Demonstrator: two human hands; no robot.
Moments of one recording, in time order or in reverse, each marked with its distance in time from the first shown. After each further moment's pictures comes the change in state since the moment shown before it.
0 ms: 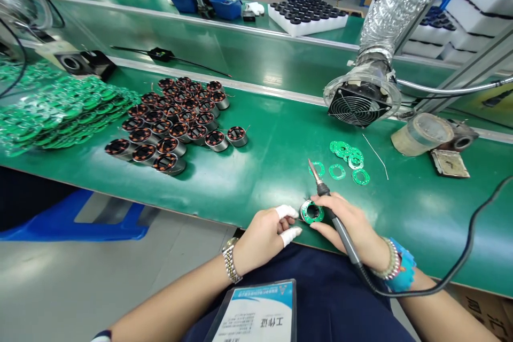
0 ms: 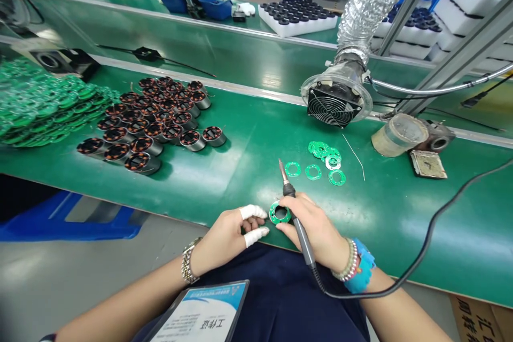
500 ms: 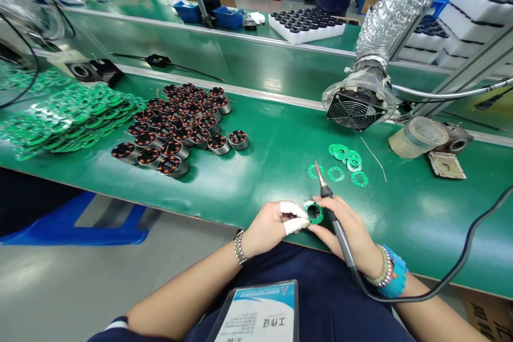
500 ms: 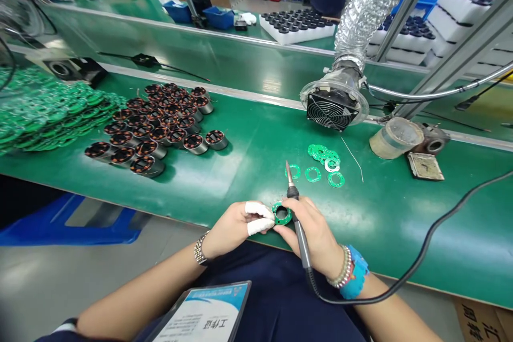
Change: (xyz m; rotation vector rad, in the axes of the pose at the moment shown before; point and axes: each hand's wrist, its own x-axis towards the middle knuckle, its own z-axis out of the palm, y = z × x) left_hand 0.018 0.006 0.005 -0.539 -0.071 -0.053; right_hand -0.007 -0.007 0.012 -0.020 0.156 0.037
